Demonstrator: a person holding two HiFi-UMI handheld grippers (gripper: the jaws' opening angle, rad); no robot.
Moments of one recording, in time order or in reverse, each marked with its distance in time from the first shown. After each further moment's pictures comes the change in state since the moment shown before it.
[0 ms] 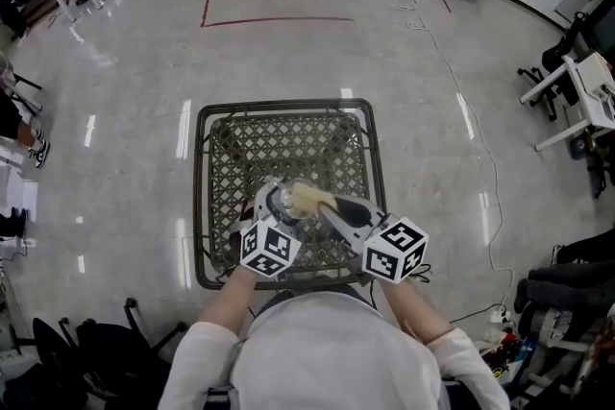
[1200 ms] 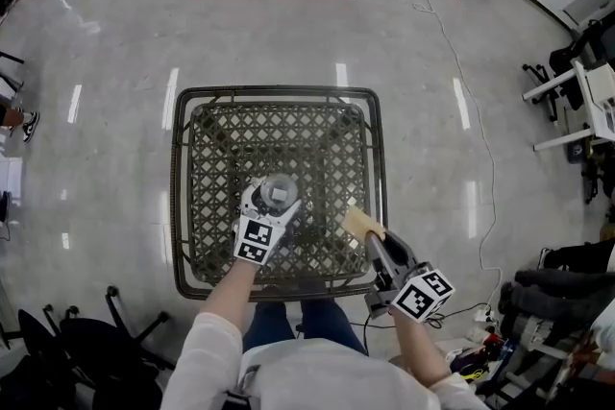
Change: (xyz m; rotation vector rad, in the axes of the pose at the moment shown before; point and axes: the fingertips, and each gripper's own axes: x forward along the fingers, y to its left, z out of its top) left arm 0.108 0.021 -0.118 -0.412 -0.106 0.040; right arm -0.069 -0.108 -0.072 0.326 -0.146 -0.282
